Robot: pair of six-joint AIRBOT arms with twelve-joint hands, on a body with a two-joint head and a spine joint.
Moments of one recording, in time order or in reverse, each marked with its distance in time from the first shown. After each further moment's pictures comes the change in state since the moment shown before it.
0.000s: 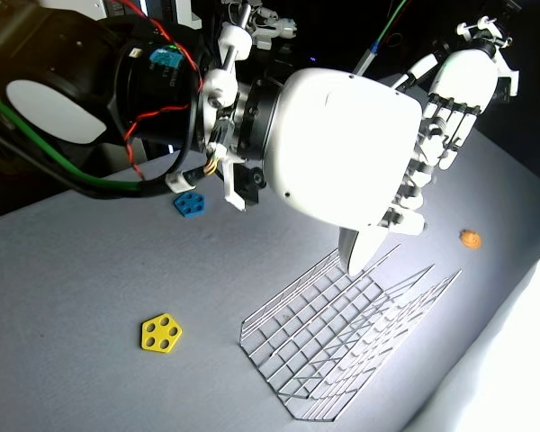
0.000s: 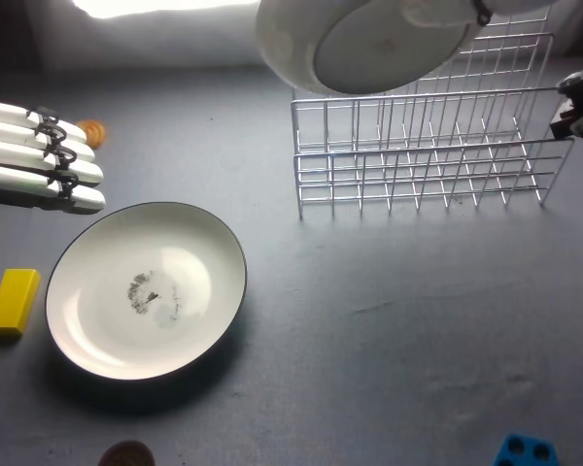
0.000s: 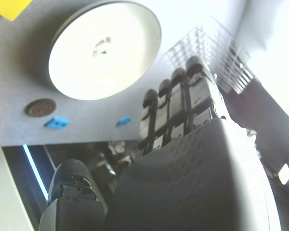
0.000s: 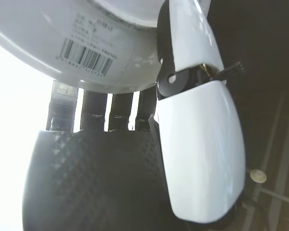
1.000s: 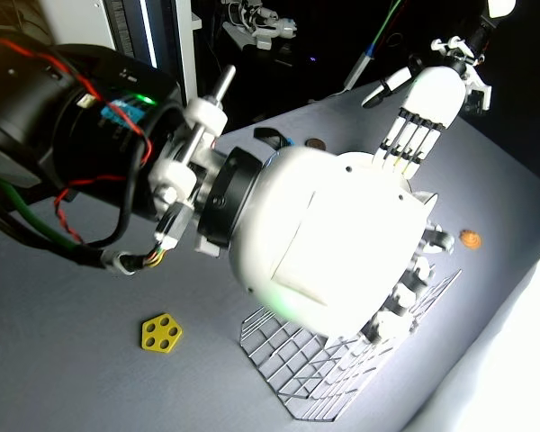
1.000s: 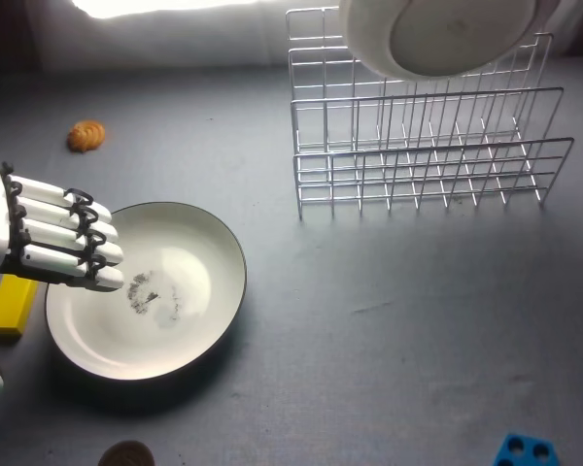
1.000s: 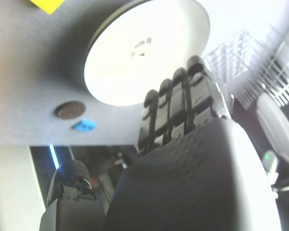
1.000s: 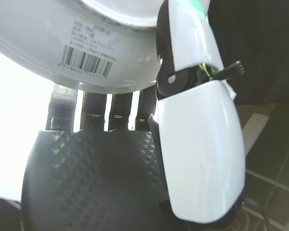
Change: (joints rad) left arm 0.106 -0.031 -0.087 0.063 0.100 0.019; right arm 0.018 0.003 0.138 -0.004 -0.119 0.045
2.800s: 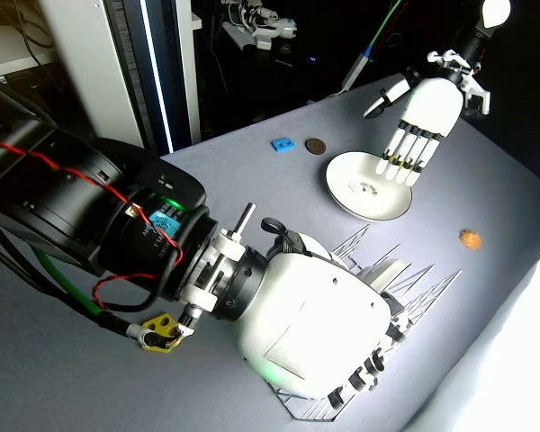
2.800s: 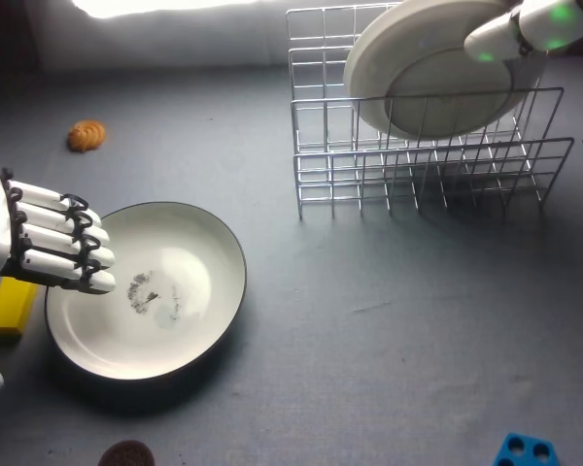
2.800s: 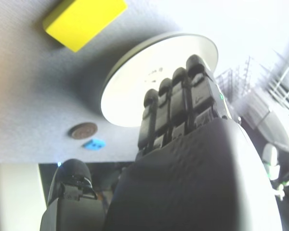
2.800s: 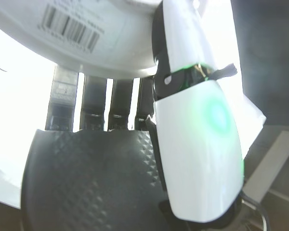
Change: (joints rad) left arm 0.025 -0.023 0.019 0.006 0.050 0.022; right arm -0.166 -0.130 0.172 0.000 0.019 0.102
